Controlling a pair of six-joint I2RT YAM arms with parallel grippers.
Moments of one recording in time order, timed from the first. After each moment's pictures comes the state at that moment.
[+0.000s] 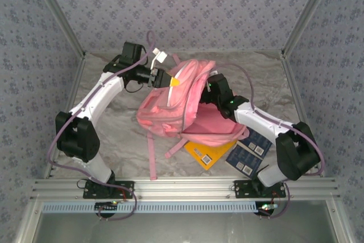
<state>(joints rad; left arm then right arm) -0.36 1.67 1.53 -0.61 1.36 -0.09 0.56 1.49 0.99 -0.12 0.26 0.06</state>
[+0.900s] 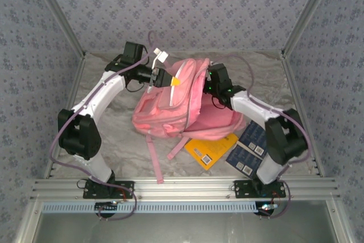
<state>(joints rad) -0.36 1.70 1.54 -0.61 1.34 -0.09 0.49 1.60 1.10 -0.09 0.04 0.43</state>
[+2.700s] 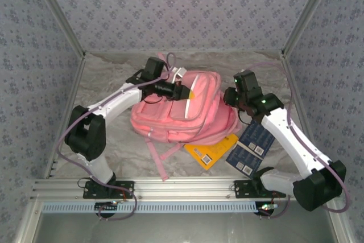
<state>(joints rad) -0.56 1.73 1.35 -0.32 0.93 -0.53 0.43 1.17 1.14 -0.80 0.11 0.60</state>
